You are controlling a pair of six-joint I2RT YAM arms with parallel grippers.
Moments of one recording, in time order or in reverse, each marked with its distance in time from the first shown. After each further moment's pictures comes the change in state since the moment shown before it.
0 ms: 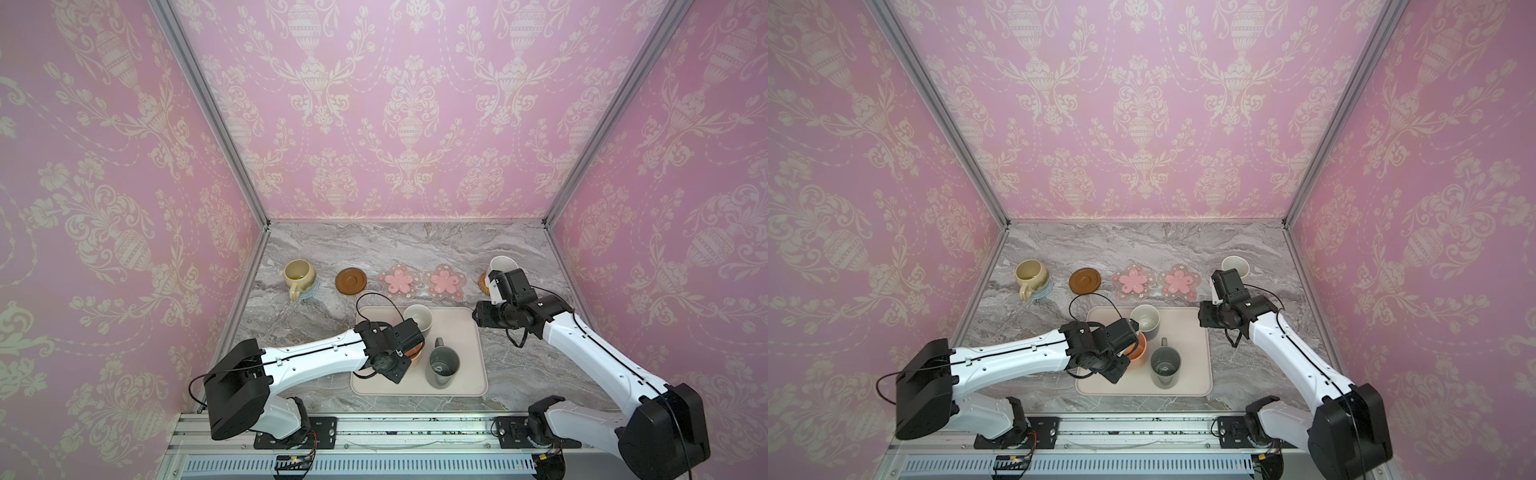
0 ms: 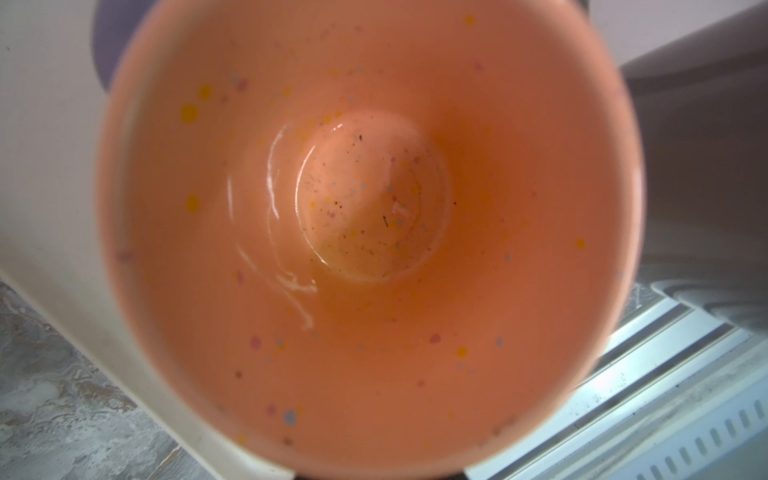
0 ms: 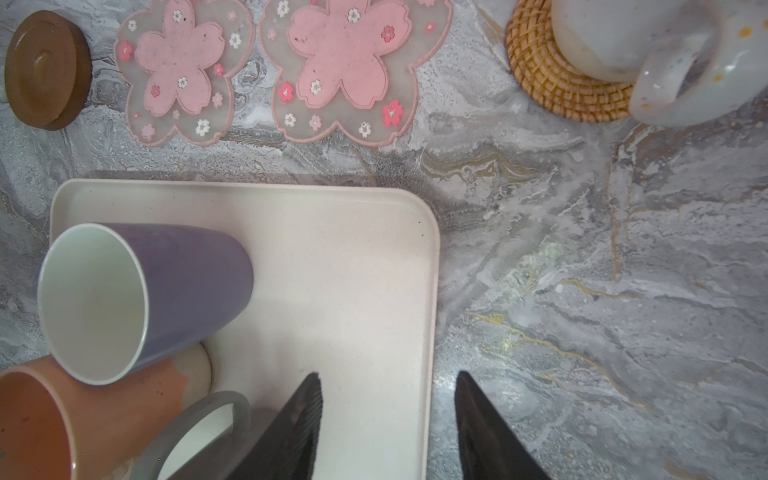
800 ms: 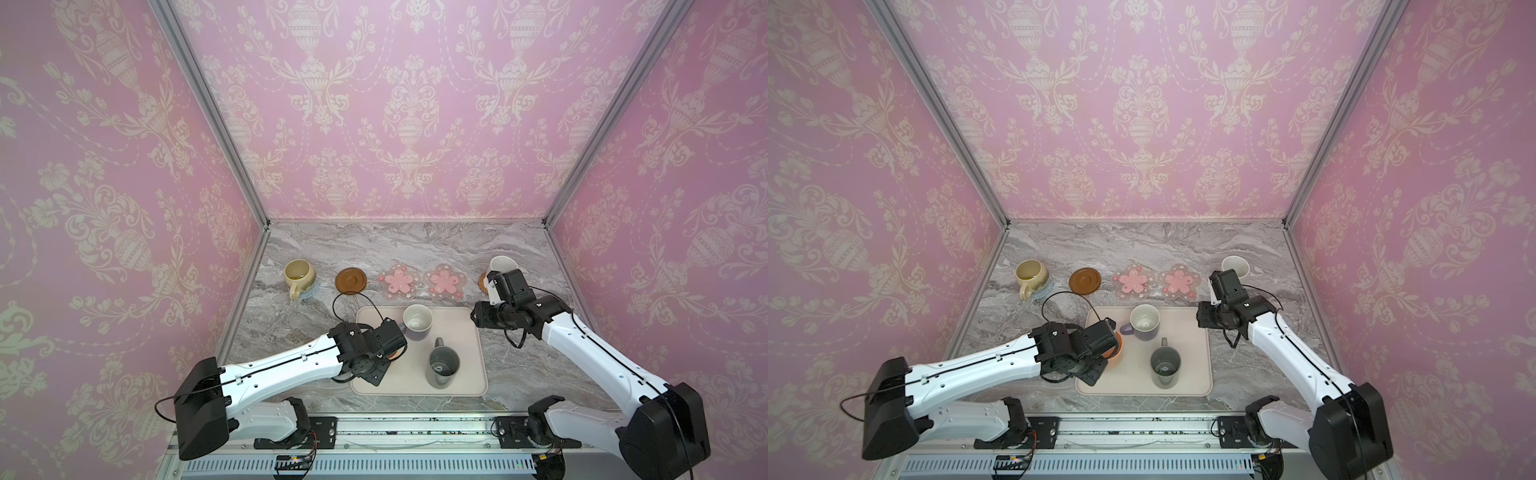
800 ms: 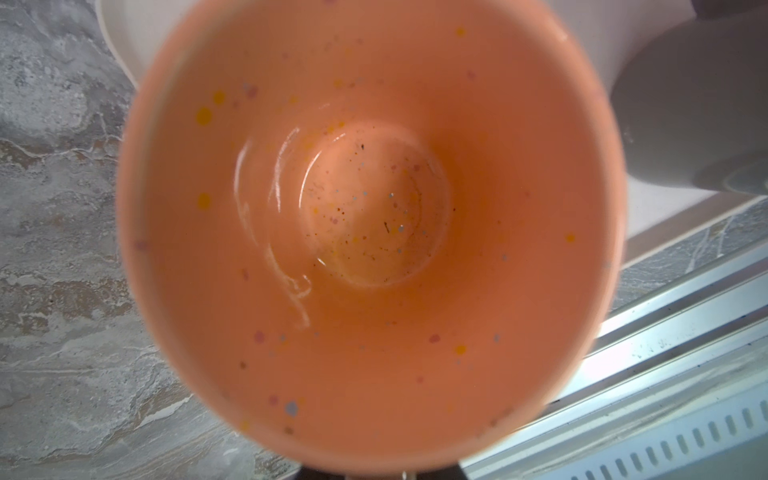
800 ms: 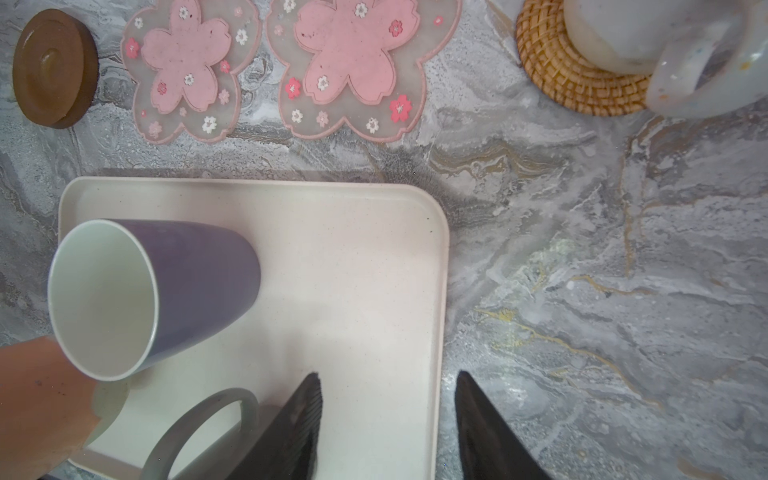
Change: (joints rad) left arm 0.018 -0.189 -0.011 -0.242 -0.108 -0.053; right arm 0.019 0.000 0.000 0.000 0.000 0.021
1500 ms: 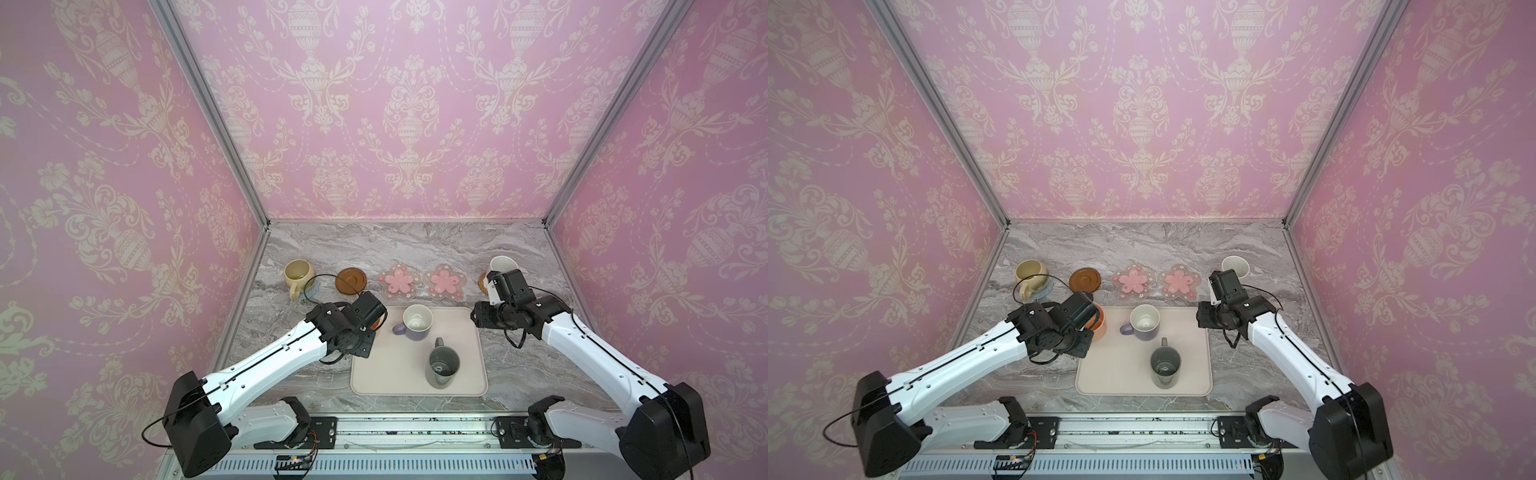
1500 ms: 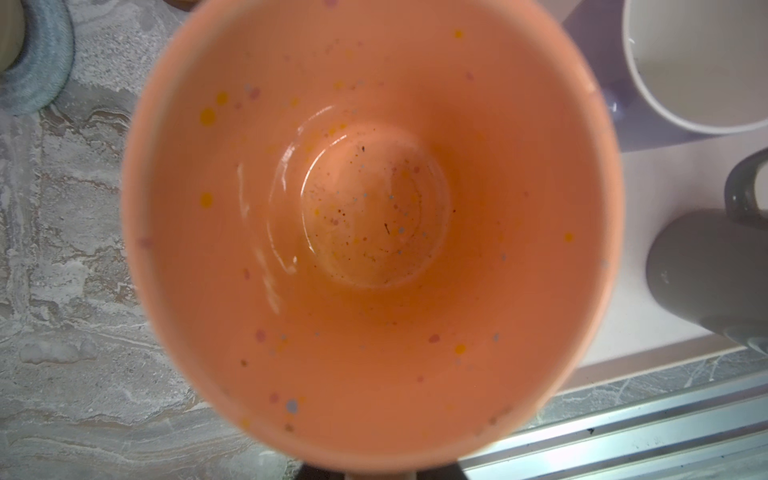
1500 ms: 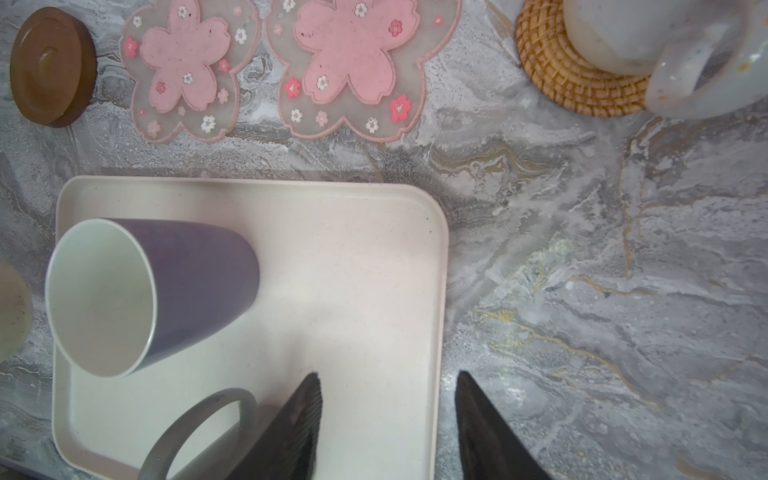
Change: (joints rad) left arm 0.269 -0.042 0.058 0.002 -0.027 0.030; right arm 0.002 0.002 0.000 0.000 0.004 -0.002
